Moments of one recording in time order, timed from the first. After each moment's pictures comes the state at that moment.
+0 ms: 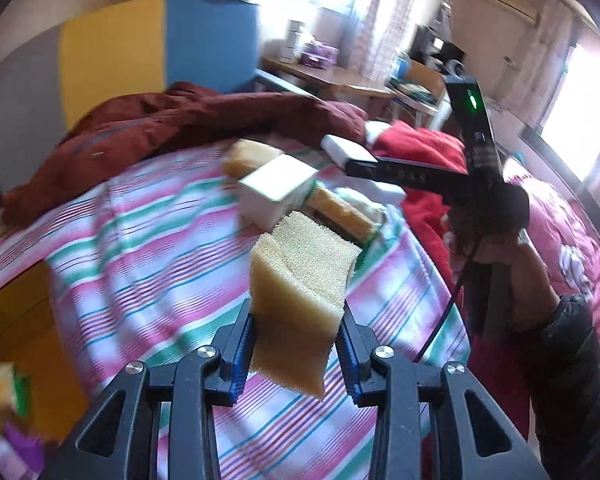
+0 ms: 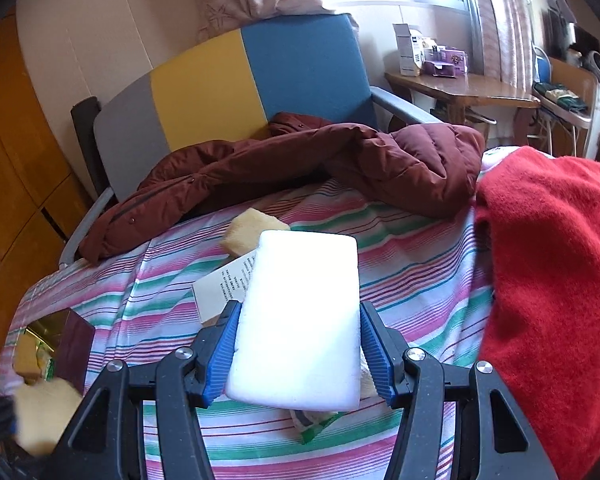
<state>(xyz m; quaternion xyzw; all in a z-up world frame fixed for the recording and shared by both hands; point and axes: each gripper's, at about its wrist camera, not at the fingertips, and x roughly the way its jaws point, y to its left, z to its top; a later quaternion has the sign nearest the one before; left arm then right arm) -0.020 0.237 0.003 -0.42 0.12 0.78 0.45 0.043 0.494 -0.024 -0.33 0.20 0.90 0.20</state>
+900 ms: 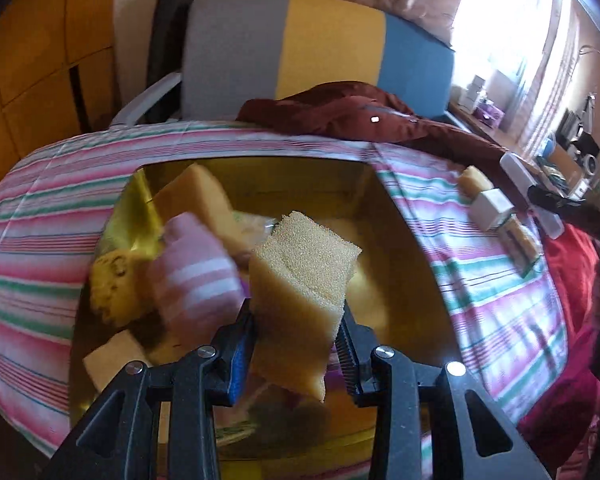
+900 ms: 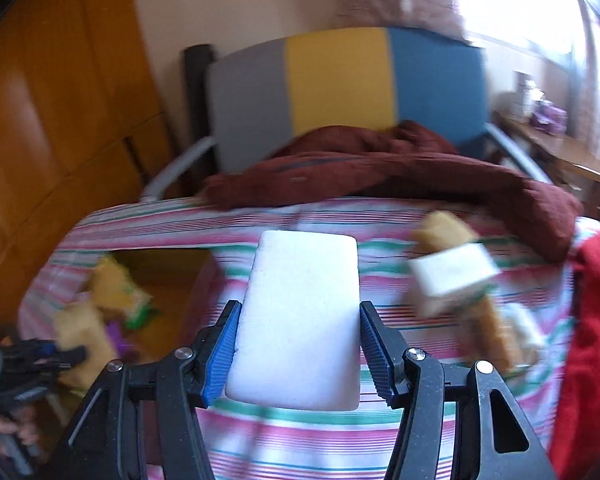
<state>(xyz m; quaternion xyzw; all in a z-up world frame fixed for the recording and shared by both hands) -0.062 0.001 -0.031 -0.44 0.02 0.87 0.20 0.007 0.299 0.022 -0.35 0.11 0.93 0.04</state>
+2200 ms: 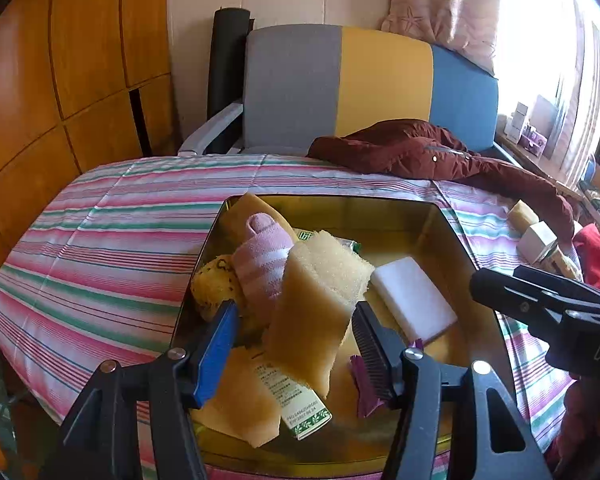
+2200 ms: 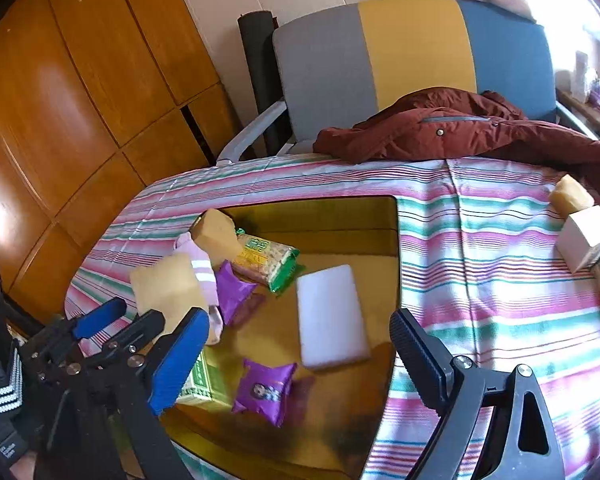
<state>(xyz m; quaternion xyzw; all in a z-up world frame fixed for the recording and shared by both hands) -0.054 -0.036 -0.006 -0.38 0.04 0.92 0.11 -0.028 0.155 -0.005 -0.38 0.14 0.91 -0.03</state>
